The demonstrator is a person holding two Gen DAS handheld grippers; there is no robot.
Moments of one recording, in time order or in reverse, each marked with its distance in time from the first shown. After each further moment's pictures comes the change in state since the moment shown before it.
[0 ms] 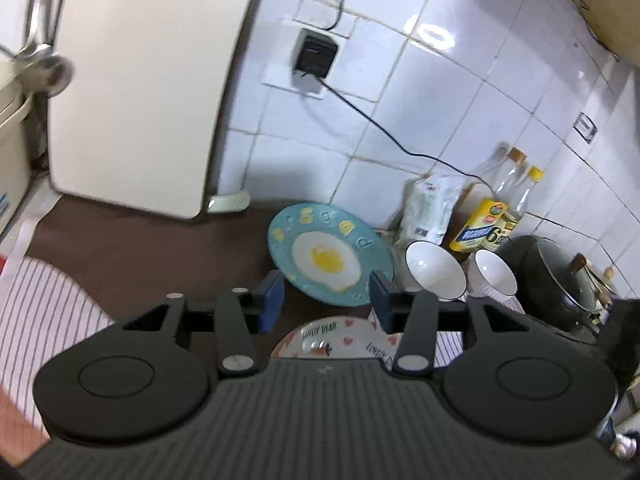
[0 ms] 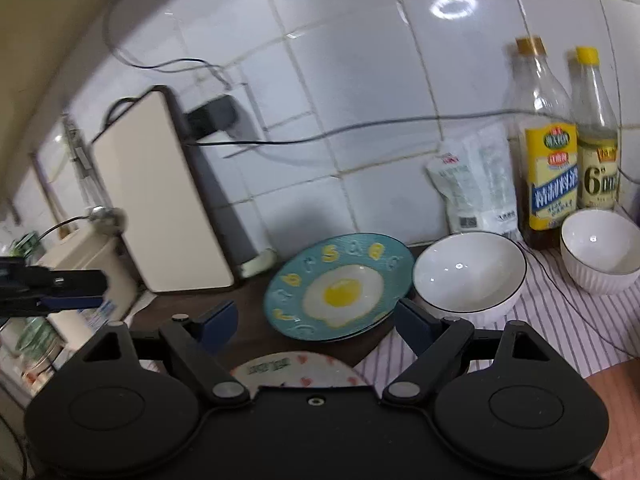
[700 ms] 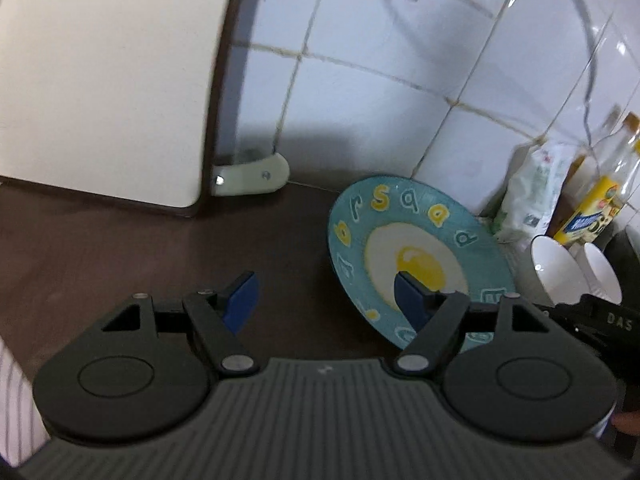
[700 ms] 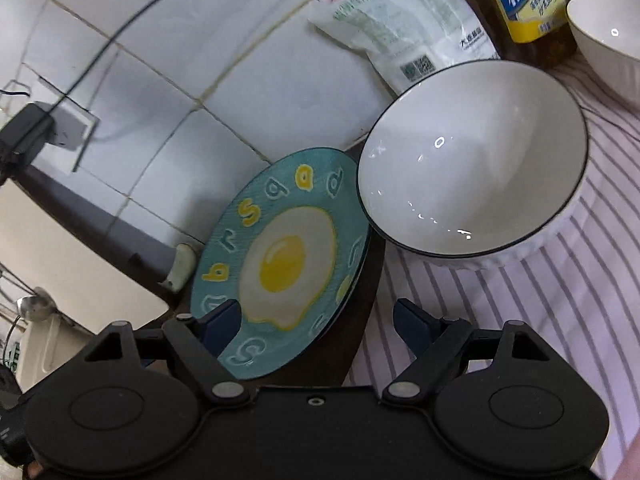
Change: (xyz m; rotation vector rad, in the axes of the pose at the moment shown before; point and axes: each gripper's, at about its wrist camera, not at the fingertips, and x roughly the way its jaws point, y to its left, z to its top) left arm 0.195 0.068 -0.002 -0.006 0.110 0.075; right arm 0.137 -0.064 -0.016 0.469 0.203 -0.051
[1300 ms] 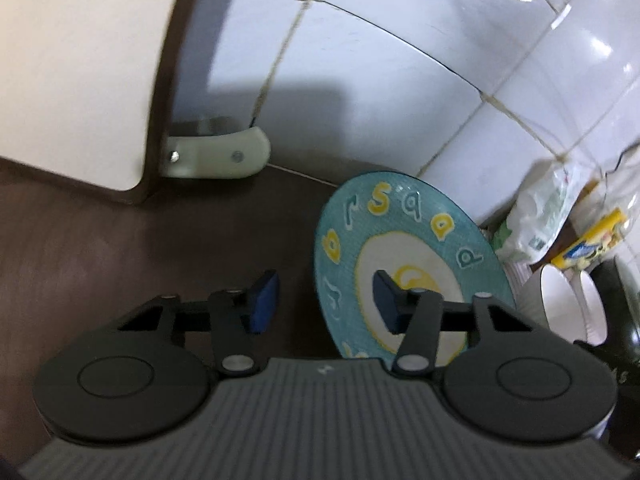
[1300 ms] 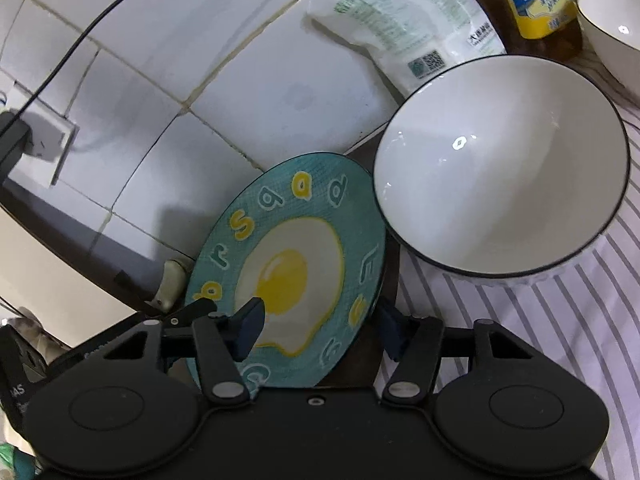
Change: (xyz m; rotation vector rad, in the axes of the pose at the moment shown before) left arm 0.058 0.016 0.014 -0.130 0.068 -0.105; right arm 0.023 0.013 0.008 0.023 -0.024 -0.044
